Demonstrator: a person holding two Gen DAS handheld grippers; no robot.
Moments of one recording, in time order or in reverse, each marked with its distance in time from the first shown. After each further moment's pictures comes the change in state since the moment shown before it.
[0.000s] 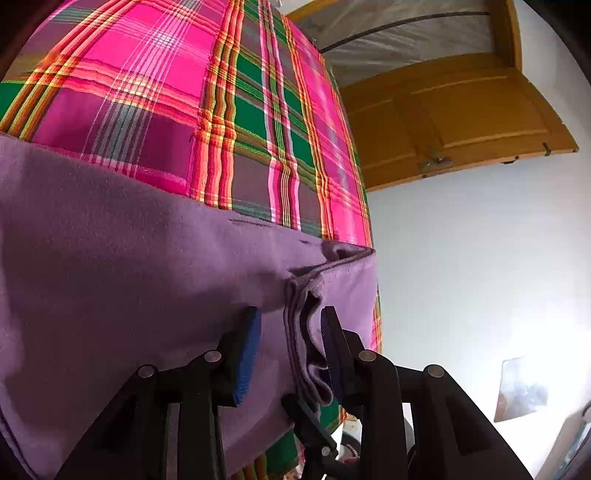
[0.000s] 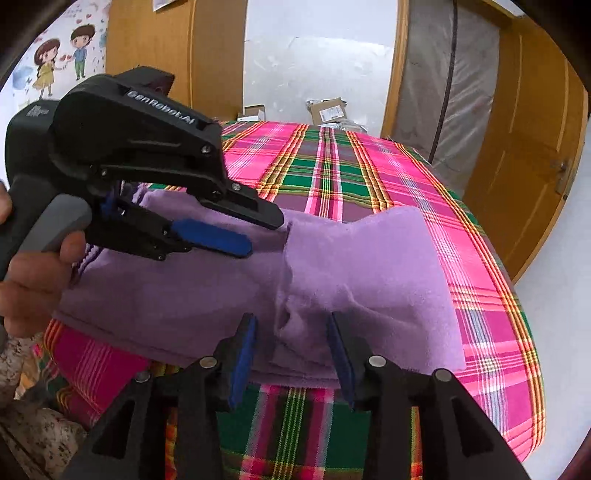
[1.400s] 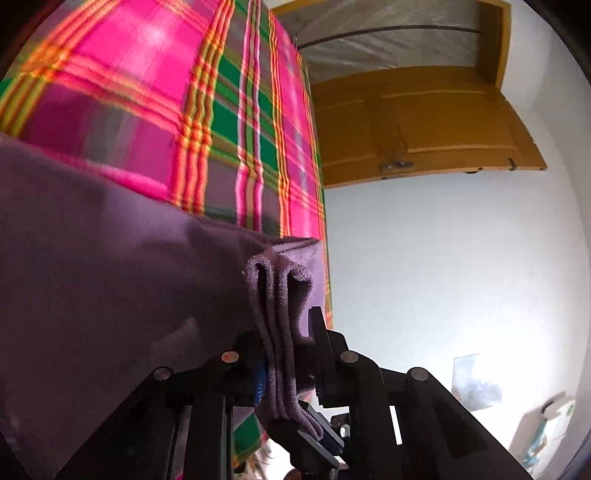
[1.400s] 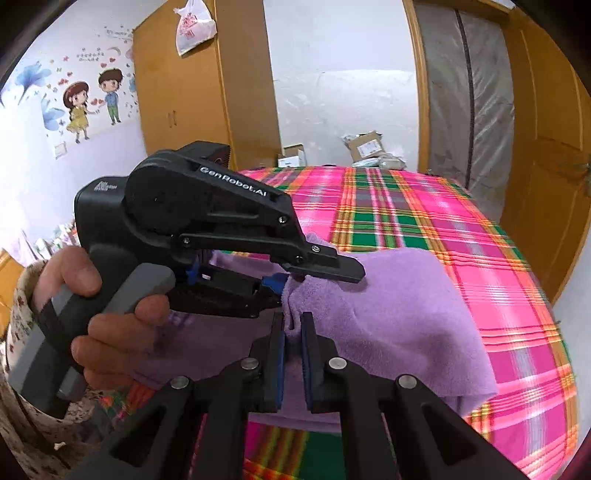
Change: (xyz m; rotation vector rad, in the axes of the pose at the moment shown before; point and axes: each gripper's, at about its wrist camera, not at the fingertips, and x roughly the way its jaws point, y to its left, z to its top) left arm -0.034 0.015 0.003 -0.046 0.028 -0.193; right arm -0.031 0.042 0.033 0.043 -0.146 0.215
